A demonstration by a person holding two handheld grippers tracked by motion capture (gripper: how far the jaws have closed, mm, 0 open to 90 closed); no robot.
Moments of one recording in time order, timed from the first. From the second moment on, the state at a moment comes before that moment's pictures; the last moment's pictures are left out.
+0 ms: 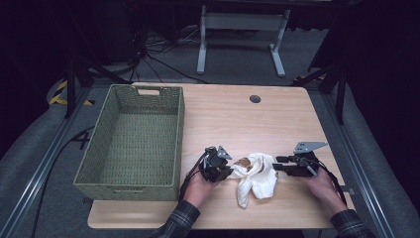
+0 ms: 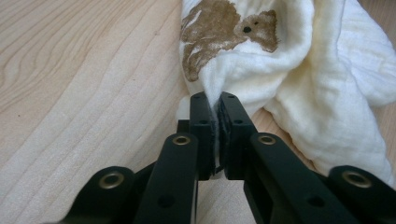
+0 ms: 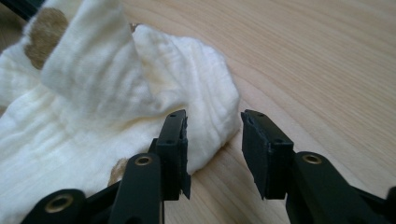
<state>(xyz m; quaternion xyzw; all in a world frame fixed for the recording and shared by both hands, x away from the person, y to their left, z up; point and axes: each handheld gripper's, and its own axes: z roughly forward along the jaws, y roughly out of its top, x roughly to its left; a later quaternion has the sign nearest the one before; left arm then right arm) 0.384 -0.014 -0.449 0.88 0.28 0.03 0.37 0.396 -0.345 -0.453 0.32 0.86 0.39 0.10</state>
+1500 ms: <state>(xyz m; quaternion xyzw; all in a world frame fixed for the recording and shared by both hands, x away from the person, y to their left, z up) 0.413 -0.023 -0.420 0.85 0.32 0.08 0.42 0.407 -0.368 -0.425 0.34 0.84 0.40 0.13</state>
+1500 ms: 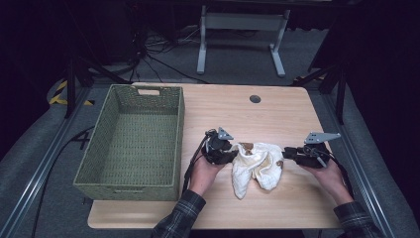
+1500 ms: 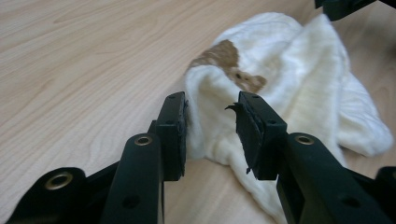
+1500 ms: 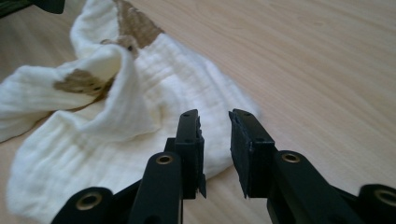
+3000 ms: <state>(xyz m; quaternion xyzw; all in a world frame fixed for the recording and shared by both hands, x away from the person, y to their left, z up) 0.379 -0.024 -0.421 0.87 0.26 0.04 0.41 0.375 -0.367 -0.432 0.32 0.86 0.39 0.12</state>
